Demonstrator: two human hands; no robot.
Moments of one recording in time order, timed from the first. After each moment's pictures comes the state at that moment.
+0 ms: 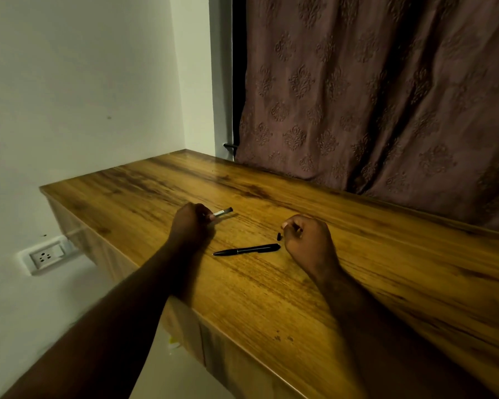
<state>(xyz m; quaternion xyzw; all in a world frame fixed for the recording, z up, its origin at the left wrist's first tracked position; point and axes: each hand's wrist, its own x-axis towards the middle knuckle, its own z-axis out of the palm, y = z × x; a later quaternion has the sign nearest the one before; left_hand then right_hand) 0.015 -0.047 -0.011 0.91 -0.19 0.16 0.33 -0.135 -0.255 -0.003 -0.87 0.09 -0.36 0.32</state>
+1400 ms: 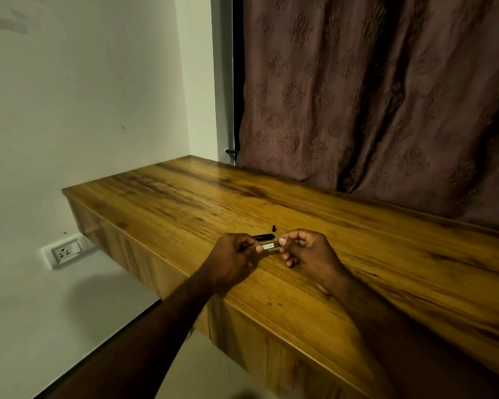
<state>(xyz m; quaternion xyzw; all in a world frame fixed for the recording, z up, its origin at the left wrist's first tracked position) -0.129 -0.069 -0.014 0.73 -0.29 -0.08 0.61 -0.210 -0.237 0.001 -0.73 0.06 -0.18 0.65</state>
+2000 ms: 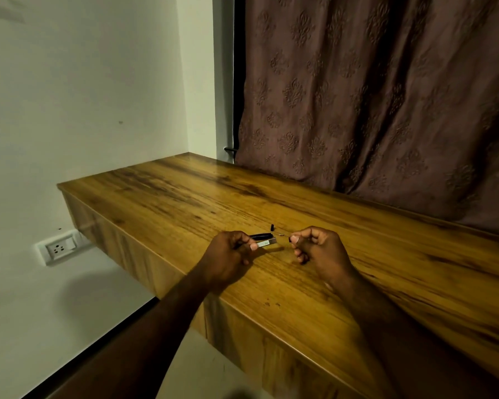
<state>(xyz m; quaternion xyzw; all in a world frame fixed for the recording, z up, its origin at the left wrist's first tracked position) -0.123 -0.065 -0.017 0.72 -0.28 -0.09 0.63 -0.216 -0.253 0.002 -0.74 0.10 -0.24 0.63</state>
